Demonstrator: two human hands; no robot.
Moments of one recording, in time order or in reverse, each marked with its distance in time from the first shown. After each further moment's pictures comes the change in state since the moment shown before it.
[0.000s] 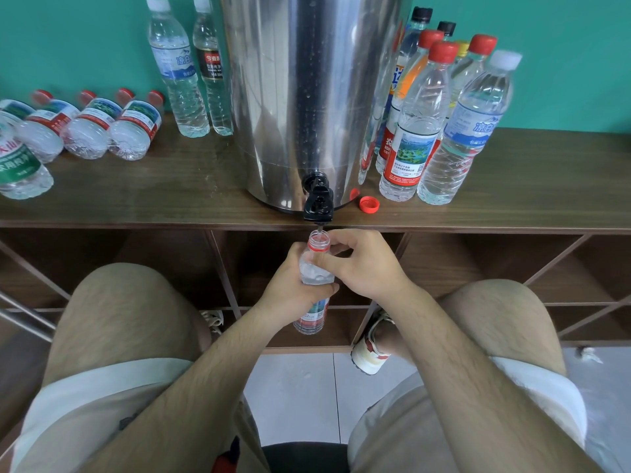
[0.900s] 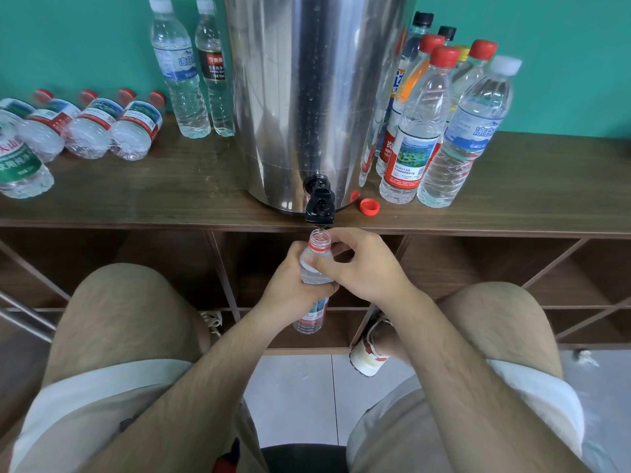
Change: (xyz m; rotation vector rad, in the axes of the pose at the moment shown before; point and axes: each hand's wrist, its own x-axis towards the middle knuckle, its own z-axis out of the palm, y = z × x) left_hand -0.009 0.016 -0.003 -0.024 0.026 0.007; right_hand -0.003 -0.009 -0.003 -0.085 0.007 0.025
